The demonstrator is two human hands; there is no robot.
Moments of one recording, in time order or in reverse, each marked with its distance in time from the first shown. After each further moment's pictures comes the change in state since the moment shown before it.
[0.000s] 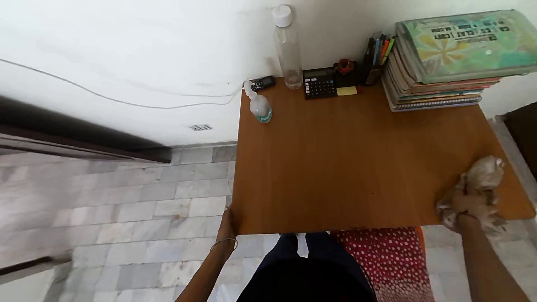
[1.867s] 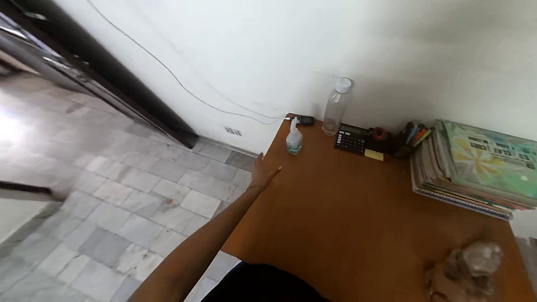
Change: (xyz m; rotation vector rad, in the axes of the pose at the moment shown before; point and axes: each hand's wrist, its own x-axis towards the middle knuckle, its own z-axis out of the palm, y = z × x) left_hand 0.060 0.164 0.096 0.348 0.027 0.503; right_hand -0.037 -0.105 0.002 0.111 0.089 0.095
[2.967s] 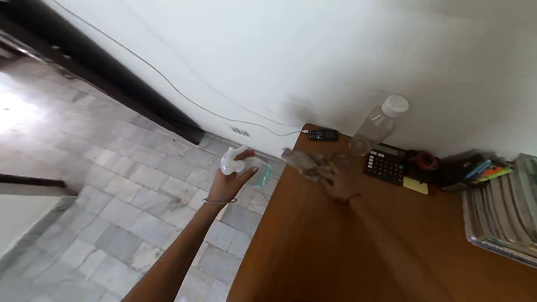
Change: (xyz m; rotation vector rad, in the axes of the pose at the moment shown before) left_hand 0.078 0.006 -0.121 -0.052 0.090 0.410; right_hand -0.179 -0.347 0.193 -0.419 -0.888 -1.513
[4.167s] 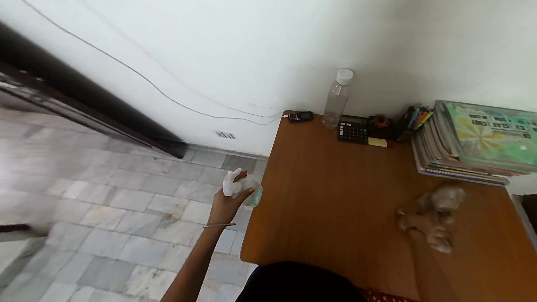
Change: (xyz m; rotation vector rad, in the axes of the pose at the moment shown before) left_hand -0.141 0.018 -0.005 -0.054 -0.050 -0.135; right_hand -0.313 -0.021 0.010 0.346 0.323 1.335
